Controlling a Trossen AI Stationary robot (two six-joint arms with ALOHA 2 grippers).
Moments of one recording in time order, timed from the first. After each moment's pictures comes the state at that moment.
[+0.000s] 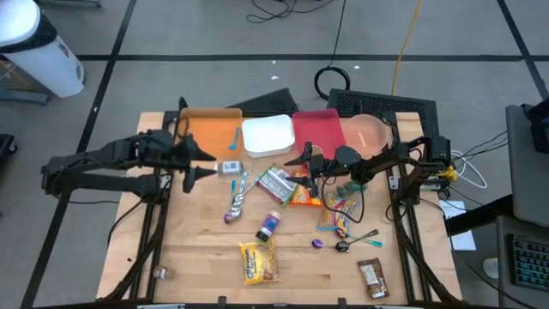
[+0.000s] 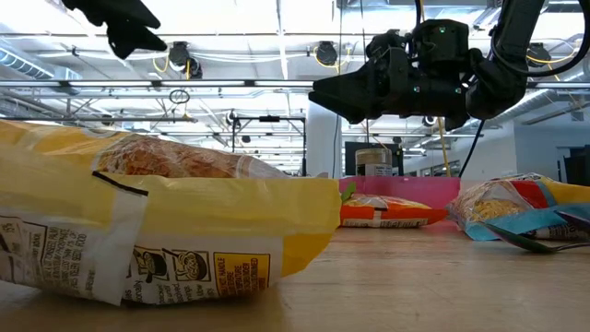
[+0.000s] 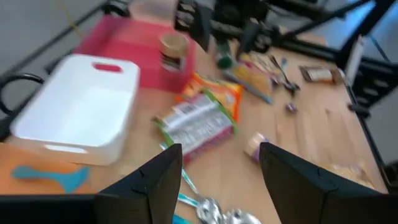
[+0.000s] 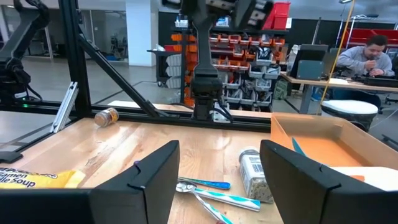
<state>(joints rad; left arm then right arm) 0.15 0.68 0.81 -0.62 0.08 -0.16 -0.21 1.69 0.52 1.26 -0.31 -0.04</state>
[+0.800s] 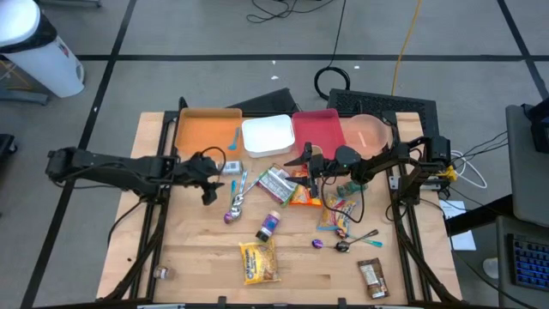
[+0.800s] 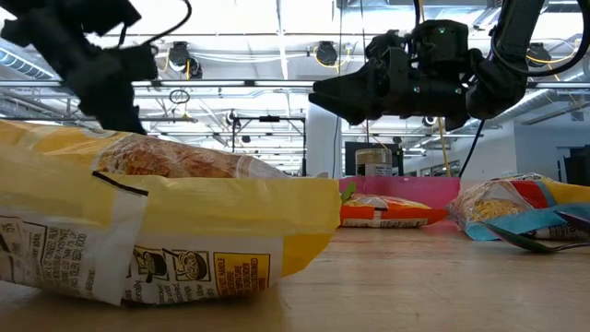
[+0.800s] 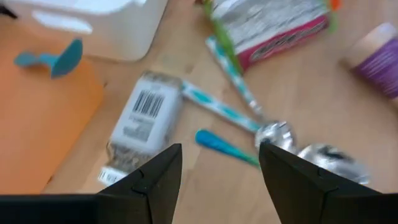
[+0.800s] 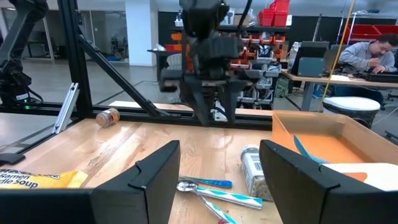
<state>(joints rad) 0.01 0.87 0.48 -0.46 -0.21 -0.29 -0.21 1.69 0.52 1.25 -0.32 -0.02</state>
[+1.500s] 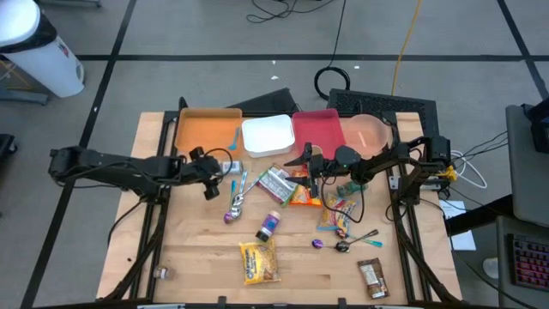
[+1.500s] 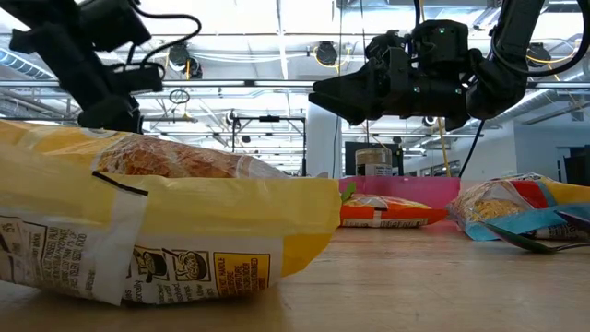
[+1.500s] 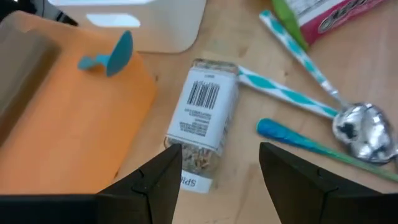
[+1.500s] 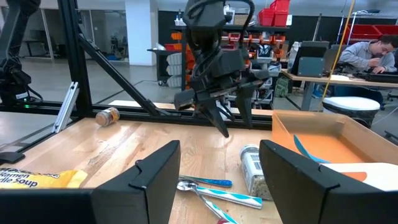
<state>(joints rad) 0.05 0.96 0.48 -0.45 -0.37 -0.15 -0.21 1.69 0.52 1.25 -0.32 -0.02</state>
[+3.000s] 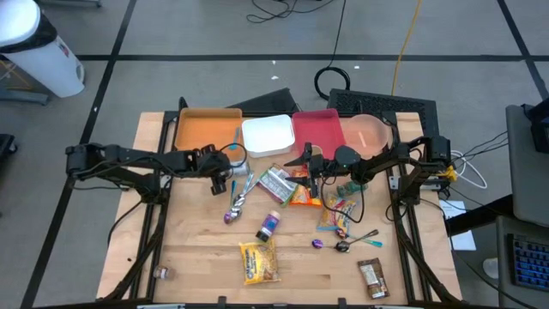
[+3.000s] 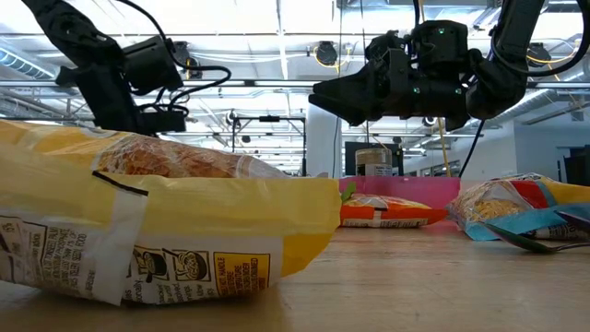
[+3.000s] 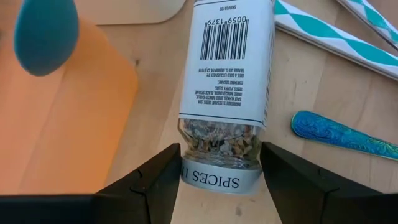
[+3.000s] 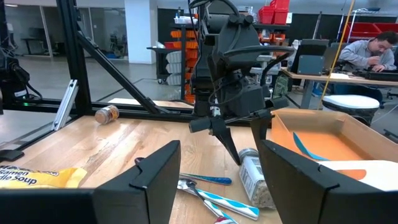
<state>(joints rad) 0.24 1.27 0.48 -0.35 -0.16 0.02 -0.21 1.69 0.52 1.25 -0.31 -0.03</state>
